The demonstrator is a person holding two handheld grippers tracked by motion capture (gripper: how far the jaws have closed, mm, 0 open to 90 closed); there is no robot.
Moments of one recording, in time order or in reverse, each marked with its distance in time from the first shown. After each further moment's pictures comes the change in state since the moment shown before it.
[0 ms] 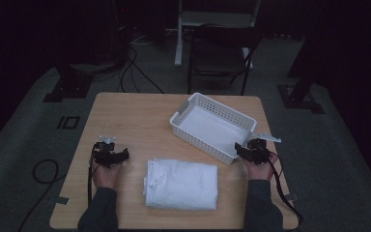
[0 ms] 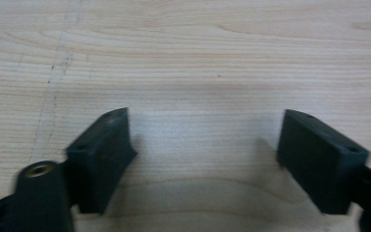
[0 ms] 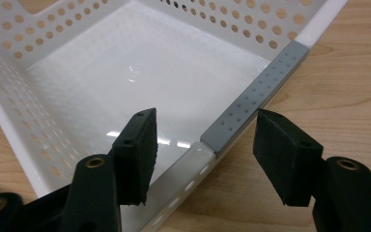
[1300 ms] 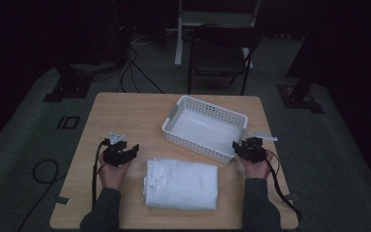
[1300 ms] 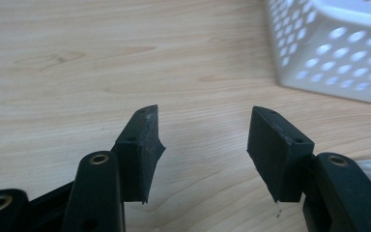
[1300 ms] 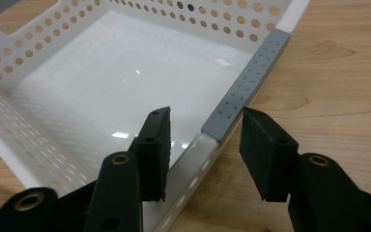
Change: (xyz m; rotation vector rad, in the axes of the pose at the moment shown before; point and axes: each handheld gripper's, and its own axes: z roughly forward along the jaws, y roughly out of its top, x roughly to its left) left arm -0.039 0.019 -0.046 -0.133 -0.238 0.073; right arm 0.009 0.003 0.007 0.001 0.029 0.007
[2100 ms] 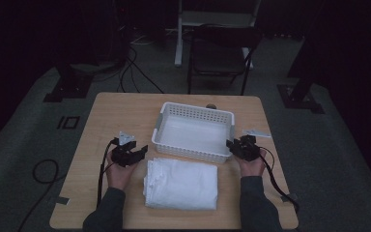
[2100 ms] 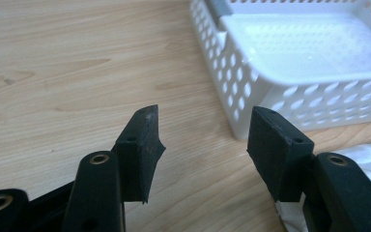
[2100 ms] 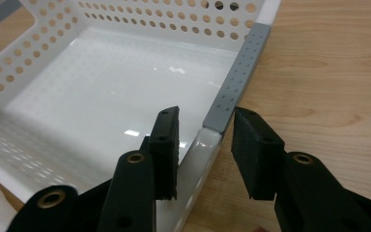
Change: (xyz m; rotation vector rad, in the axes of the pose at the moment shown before) left arm -0.023 0.005 0.005 -0.001 -0.065 0.083; right arm 0.014 0.005 0.011 0.009 0.079 -0.039
